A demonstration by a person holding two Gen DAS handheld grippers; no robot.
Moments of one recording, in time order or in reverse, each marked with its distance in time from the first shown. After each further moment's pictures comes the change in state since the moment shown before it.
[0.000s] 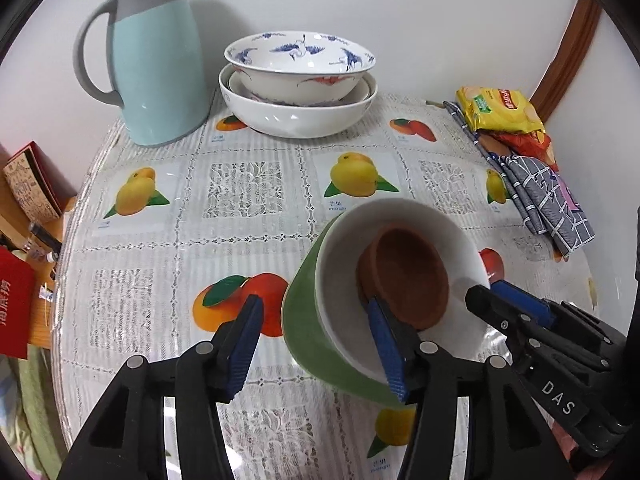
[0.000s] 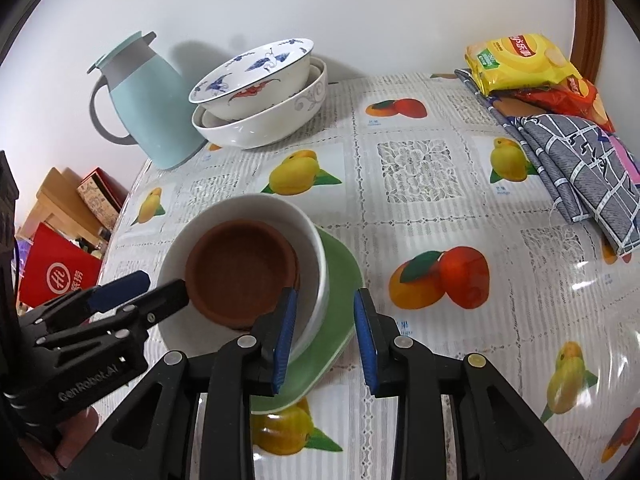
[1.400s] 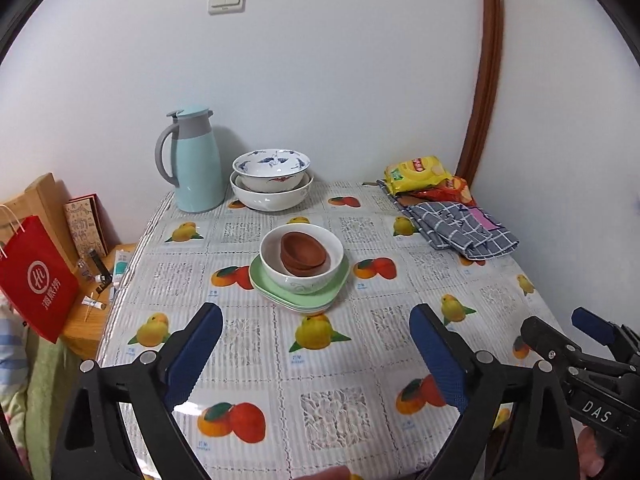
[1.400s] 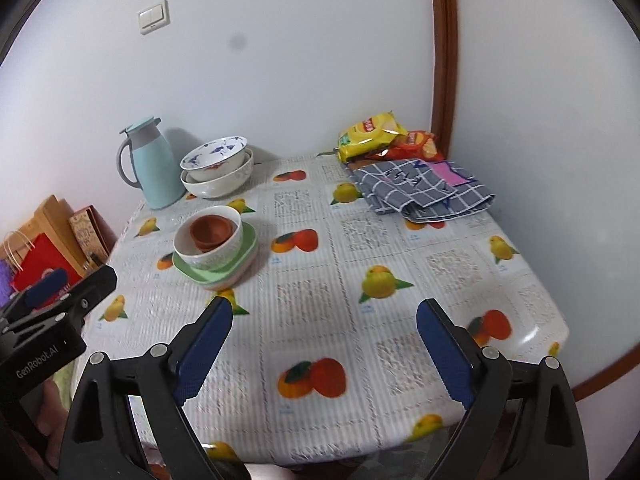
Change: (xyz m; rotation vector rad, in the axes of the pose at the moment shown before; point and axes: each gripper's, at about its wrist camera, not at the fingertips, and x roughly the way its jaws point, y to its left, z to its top) left arm -0.199 -0.090 -0.149 0.042 -0.398 0.030; right arm -0.240 -0.050 -0.156 0.036 -0.317 -0.235
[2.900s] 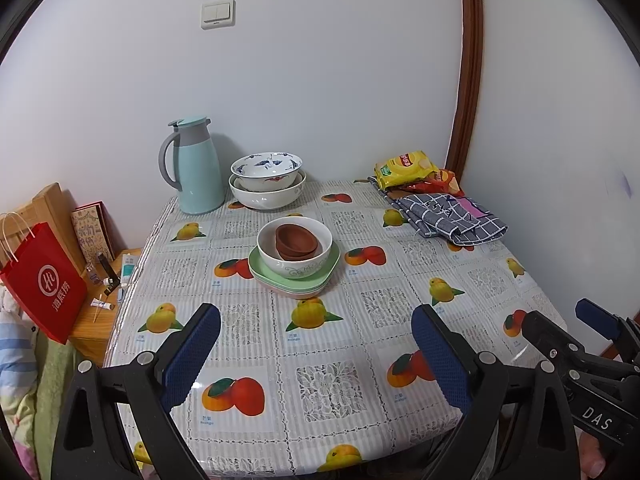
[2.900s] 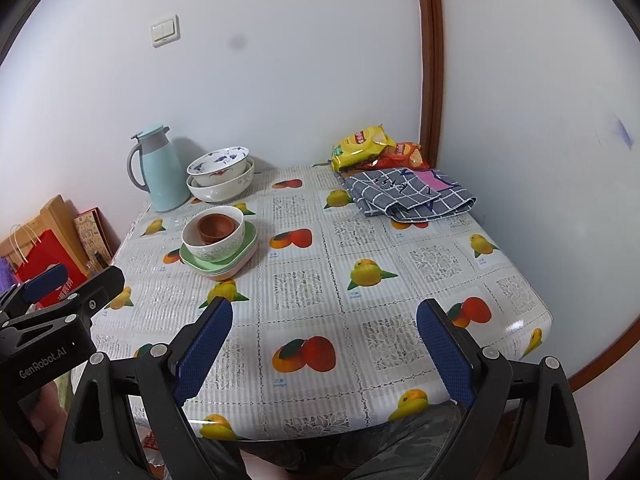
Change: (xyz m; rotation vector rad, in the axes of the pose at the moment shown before) left arm -0.035 -0.015 -0.020 0.039 -0.012 0.017; right arm -0.042 -0.007 -0.033 -0.002 -0.064 -0.004
